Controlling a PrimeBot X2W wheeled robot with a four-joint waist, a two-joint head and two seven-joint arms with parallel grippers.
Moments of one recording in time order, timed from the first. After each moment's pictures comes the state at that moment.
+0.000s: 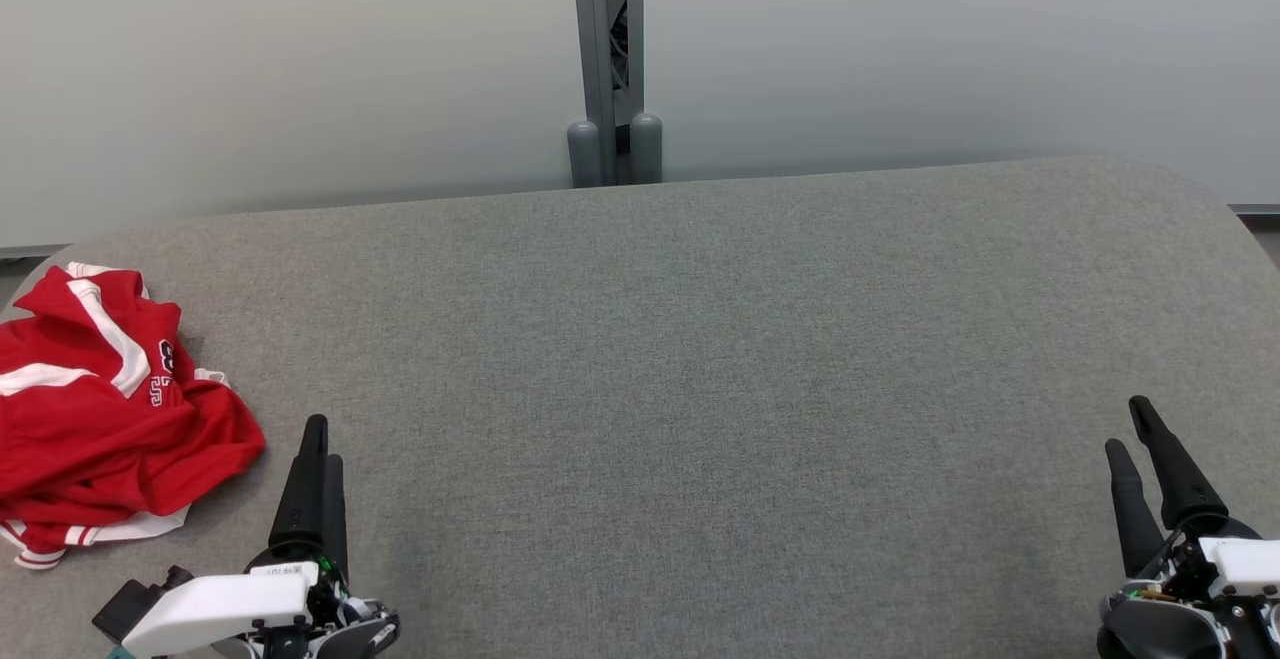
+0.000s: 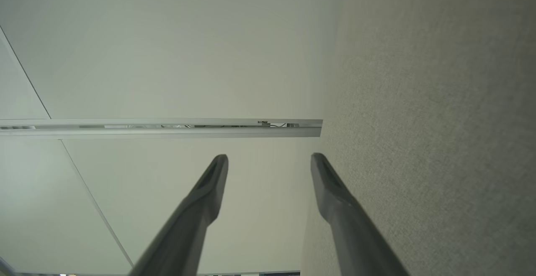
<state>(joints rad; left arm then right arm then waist) -0.05 0.04 -0.04 0.27 -1.62 -0.13 -0.05 -0.10 -0.02 -0.23 0.31 1.57 0.13 0.23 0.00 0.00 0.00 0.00</state>
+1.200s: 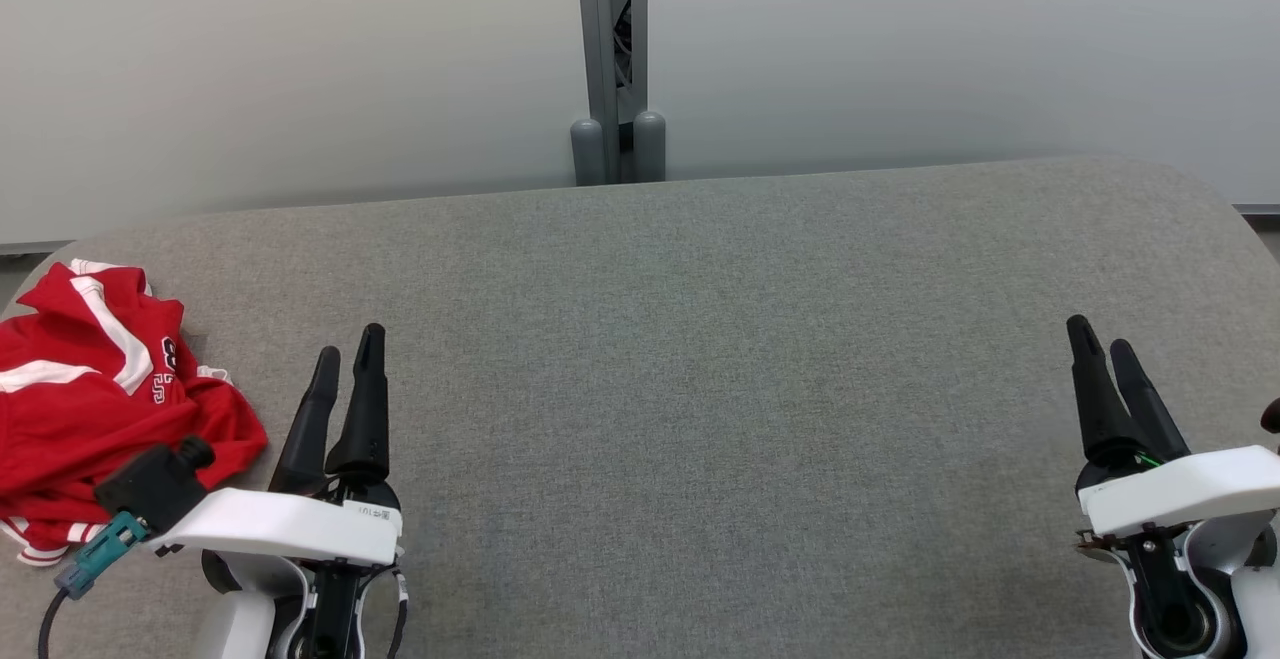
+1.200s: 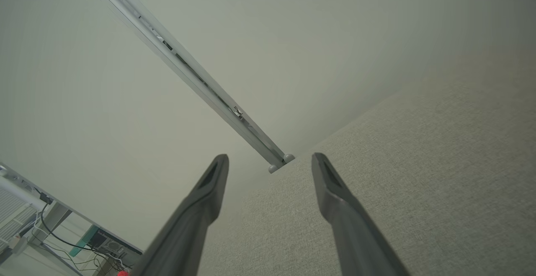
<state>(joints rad) -0.15 0.08 -0.10 0.21 -0.93 -0.11 -0.14 -0.17 -0.07 -0.08 0.21 0.82 0.13 0.02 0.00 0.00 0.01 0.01</state>
